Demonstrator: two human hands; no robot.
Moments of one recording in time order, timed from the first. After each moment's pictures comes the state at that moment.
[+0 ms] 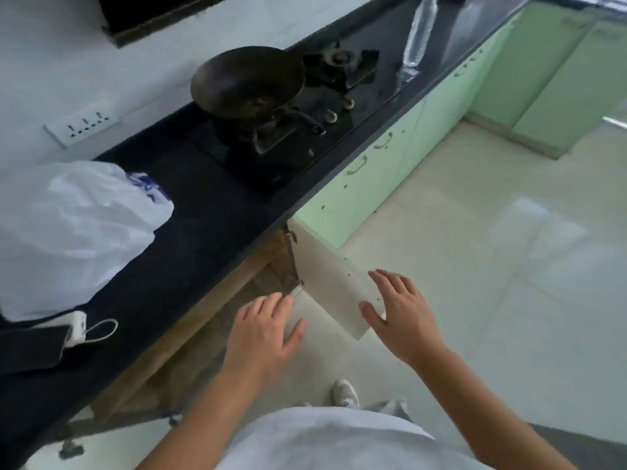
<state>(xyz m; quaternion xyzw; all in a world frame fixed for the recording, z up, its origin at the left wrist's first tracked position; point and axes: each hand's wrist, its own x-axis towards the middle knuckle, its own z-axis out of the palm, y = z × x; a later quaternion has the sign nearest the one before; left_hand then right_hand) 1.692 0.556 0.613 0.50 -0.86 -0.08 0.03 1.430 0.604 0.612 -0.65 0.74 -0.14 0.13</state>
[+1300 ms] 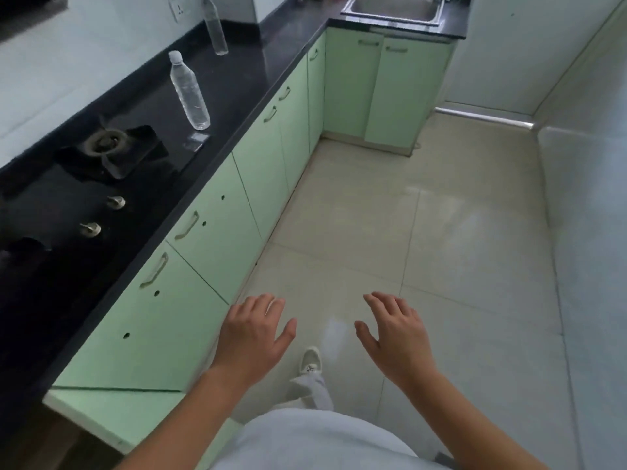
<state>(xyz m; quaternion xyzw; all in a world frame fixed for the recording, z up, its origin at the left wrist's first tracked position) 1.182 0.442 0.607 0.30 -0.95 -0.02 0.05 0.976 0.617 0.580 -0.47 0.87 -0.15 0.03</state>
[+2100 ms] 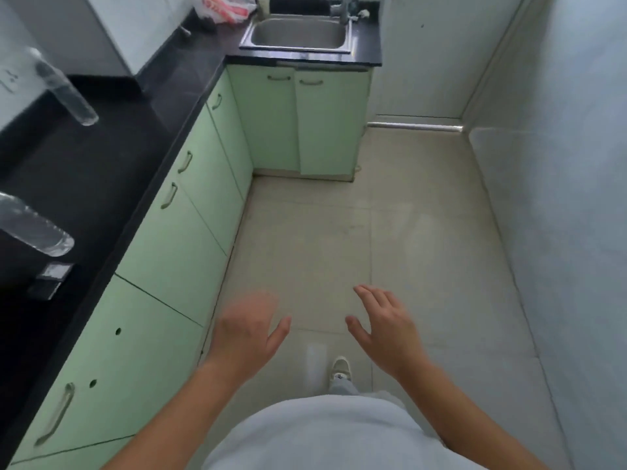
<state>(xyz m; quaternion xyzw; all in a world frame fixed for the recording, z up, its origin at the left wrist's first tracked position) 0.817 0.236 0.603 0.18 -0.98 -0.02 0.08 0.654 0.452 0.594 -0.39 0.90 -0.19 0.06</state>
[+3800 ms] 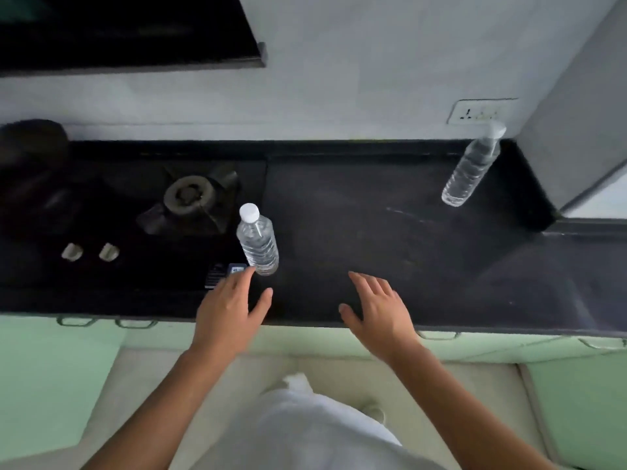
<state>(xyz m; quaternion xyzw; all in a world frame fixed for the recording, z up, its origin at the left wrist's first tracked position) 0.789 -0.156 0.628 0.85 -0.50 -0.02 0.15 0.559 -0.303 0.616 -0.89 0.42 -0.03 0.20</state>
